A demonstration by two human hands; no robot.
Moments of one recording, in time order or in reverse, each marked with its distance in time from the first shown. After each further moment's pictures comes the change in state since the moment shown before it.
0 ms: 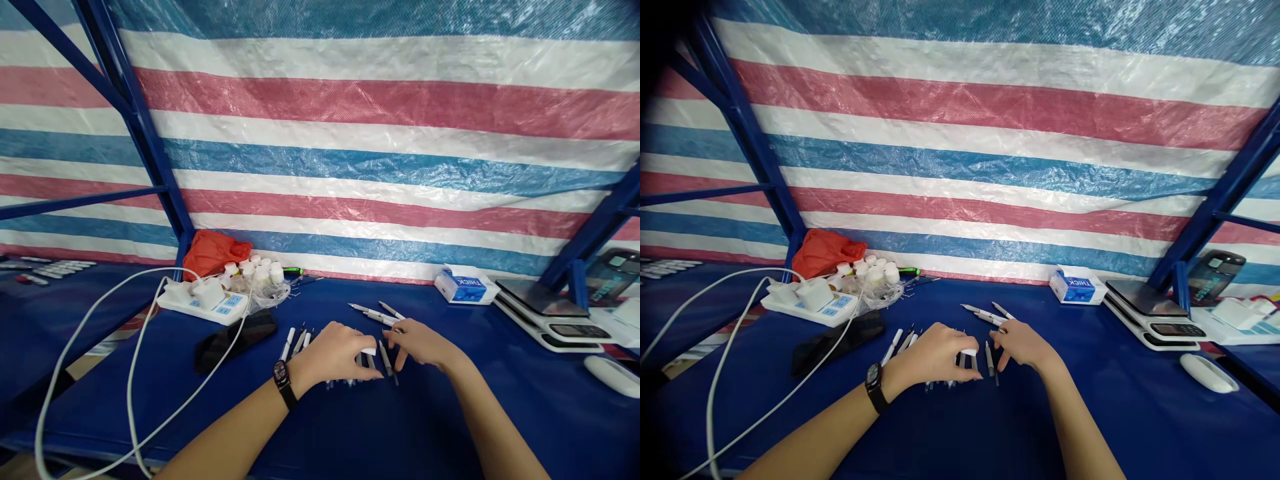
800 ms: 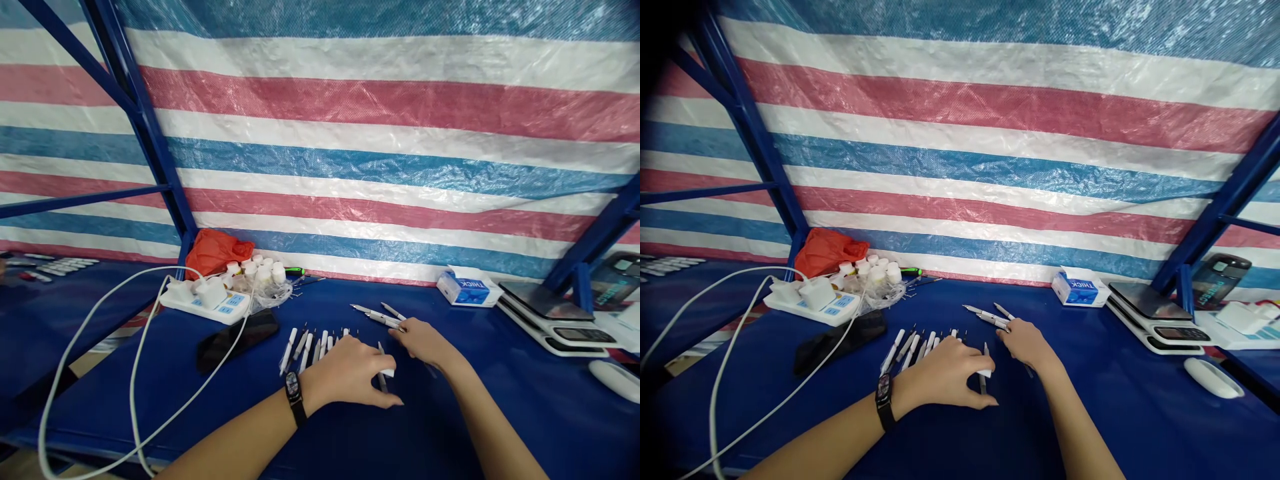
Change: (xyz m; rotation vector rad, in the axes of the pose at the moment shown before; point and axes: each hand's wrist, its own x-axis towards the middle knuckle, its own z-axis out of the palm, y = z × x) left_hand 0.000 0.022 0.012 -0.047 0.026 0.061; right_hand 0.011 0.004 0.005 -0.095 0.285 -0.052
